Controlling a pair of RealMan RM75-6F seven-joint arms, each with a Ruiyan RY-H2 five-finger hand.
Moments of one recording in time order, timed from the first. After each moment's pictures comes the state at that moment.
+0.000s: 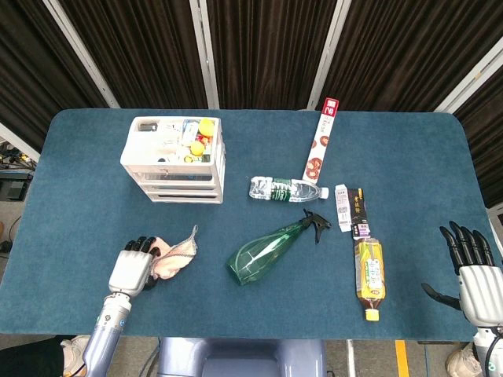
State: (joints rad) left arm -0.31 -1.67 -0.07 -1.61 1.18 1.22 0.77; right arm 0.04 -1.13 0.06 -1.56 -1.58 1.58 0.04
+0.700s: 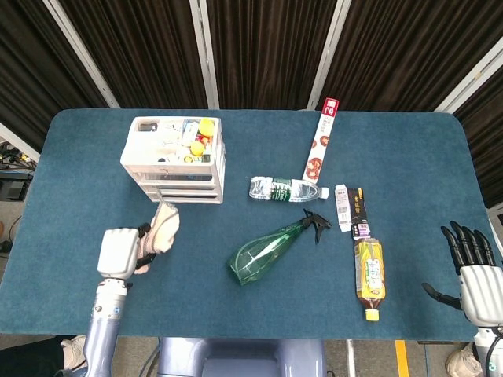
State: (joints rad) left arm -0.32 -1.64 -0.21 -1.79 1.27 1.41 0.63; right arm 0.04 -1.13 0.06 -1.56 -1.58 1.59 0.03
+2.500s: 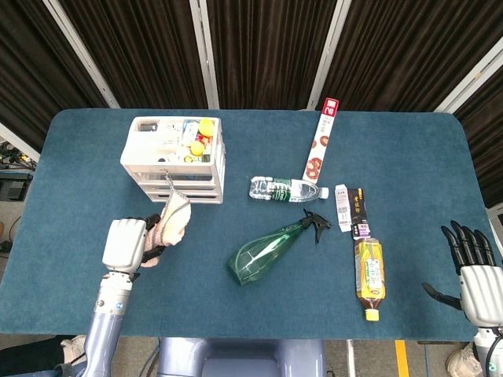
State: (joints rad) left arm -0.39 -1.61 -0.21 -1.88 1.26 1.42 0.64; right arm 0.04 -1.13 0.06 -1.56 -1.59 1.59 0.04
